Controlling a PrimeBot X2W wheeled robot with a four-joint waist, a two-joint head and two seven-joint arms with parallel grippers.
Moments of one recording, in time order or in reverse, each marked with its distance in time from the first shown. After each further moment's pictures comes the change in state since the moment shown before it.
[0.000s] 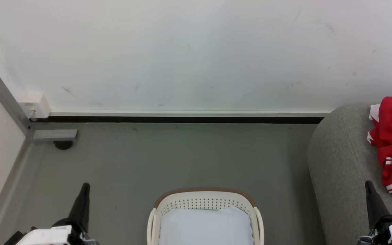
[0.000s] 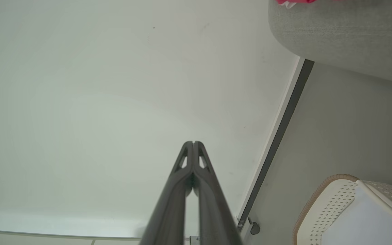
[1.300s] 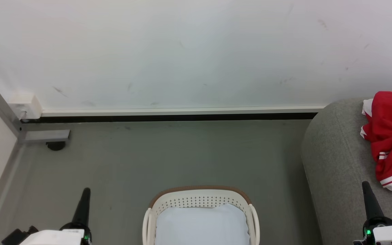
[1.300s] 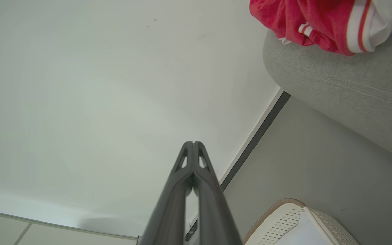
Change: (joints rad) left arm 0.015 -0.002 -0.013 0.005 0.279 0.003 -0.076; right arm 0.010 -0.016 0.050 -0.005 -0.267 0.000 -0.079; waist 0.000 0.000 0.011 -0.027
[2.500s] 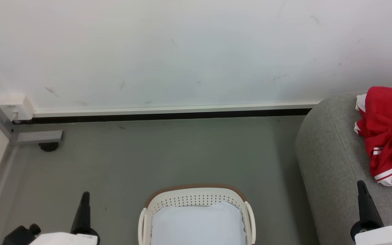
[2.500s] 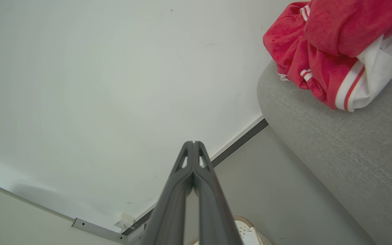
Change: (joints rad) left arm 0.017 -0.002 -0.014 0.007 0.359 0.001 -0.097; right arm 0.012 -0.017 0.056 -0.006 -0.341 0.000 -0.094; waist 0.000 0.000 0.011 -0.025
